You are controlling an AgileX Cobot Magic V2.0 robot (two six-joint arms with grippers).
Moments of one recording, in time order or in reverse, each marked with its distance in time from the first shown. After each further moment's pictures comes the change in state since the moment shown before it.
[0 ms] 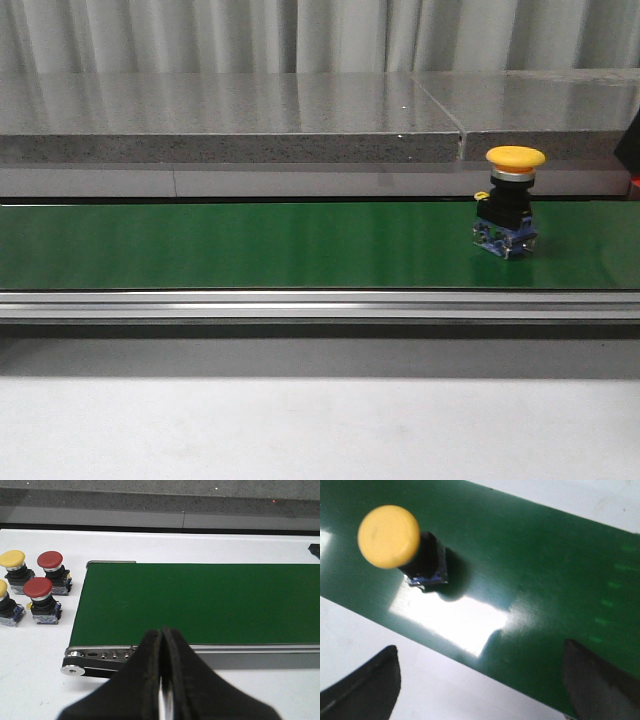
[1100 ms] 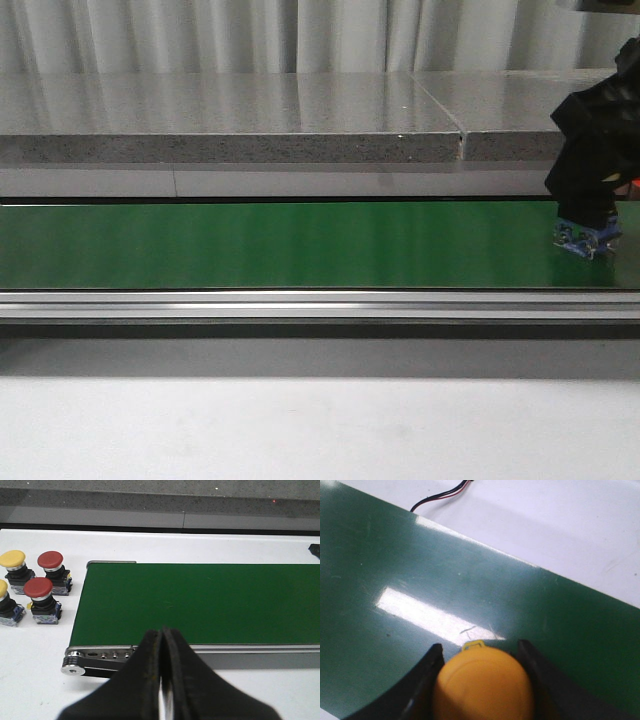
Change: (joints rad) left arm 0.000 0.000 0.000 0.000 0.000 0.000; right arm 0.152 0.178 0.002 0.000 -0.316 -0.004
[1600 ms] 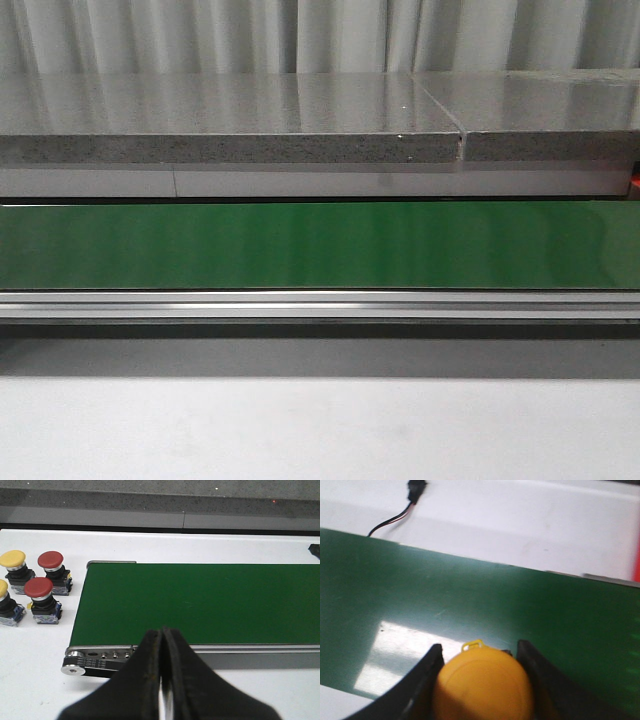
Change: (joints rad) left arm 0.000 0.000 0.000 0.000 0.000 0.000; right arm -0.271 -0.224 0.002 0.000 0.182 0.059
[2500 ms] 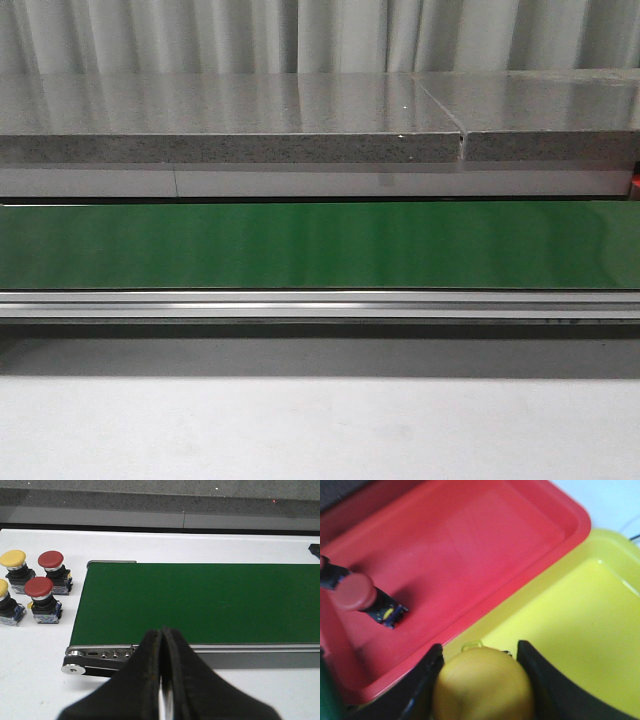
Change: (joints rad) left arm 0.000 0.000 0.000 0.000 0.000 0.000; right arm -0.625 0.193 -0.019 0.034 -0.259 0.147
